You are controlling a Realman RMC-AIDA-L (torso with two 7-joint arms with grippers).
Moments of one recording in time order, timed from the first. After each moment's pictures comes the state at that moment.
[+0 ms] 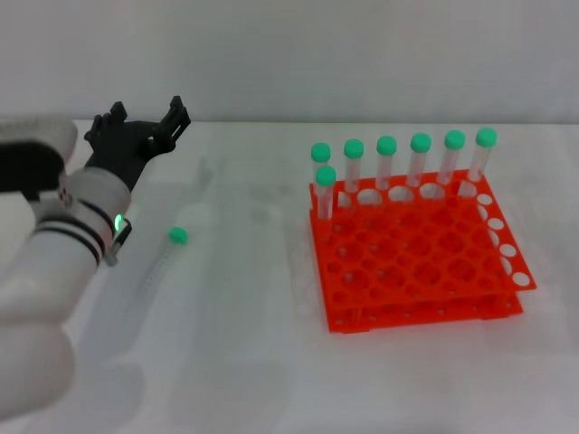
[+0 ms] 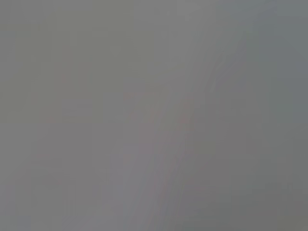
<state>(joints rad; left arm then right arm) -0.49 -2.04 2.06 0.66 2.11 -0.56 -3.00 0.44 2.02 -1.45 -0.15 0.19 -1.25 0.02</state>
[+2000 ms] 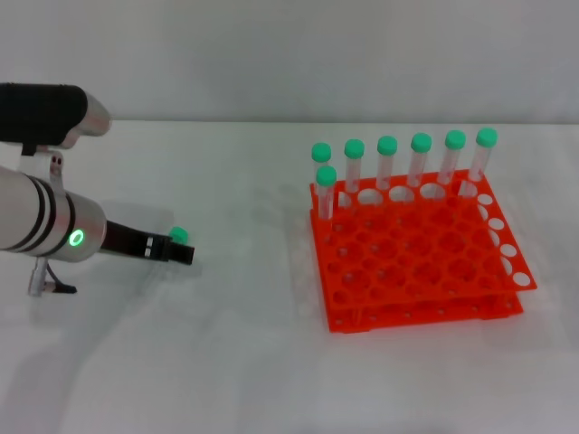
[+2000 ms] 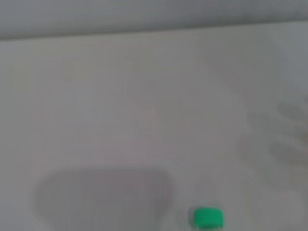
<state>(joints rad) -0.50 -2.08 1.36 1.17 2.66 1.11 -2.92 0.44 2.02 -1.46 -0.15 0.19 -1.24 0.02</state>
